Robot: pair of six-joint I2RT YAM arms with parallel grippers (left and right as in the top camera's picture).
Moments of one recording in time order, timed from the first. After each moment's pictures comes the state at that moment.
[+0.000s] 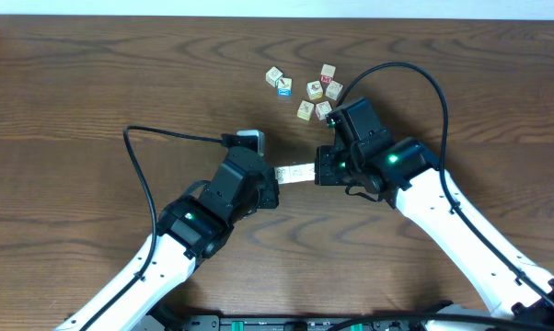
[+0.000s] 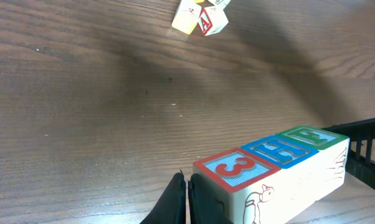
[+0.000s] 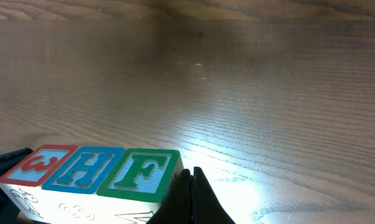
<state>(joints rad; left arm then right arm) -0.66 1.18 0.80 -0.37 -0.01 -0.64 0.56 1.48 1.20 -0.80 -0.15 0.56</state>
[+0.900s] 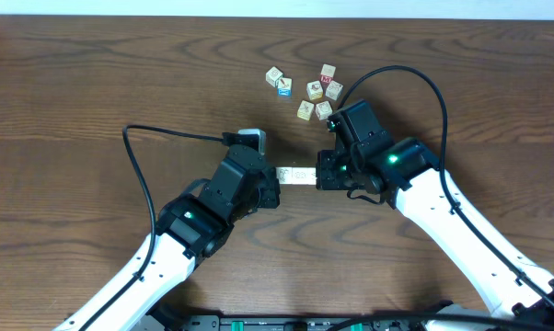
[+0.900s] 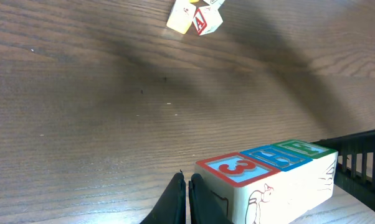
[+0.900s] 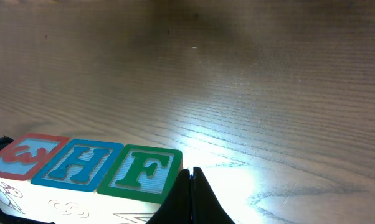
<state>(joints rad) -0.66 1.18 0.82 -0.40 0.00 -0.64 0.56 1.48 1.20 -0.85 -0.16 0.56</state>
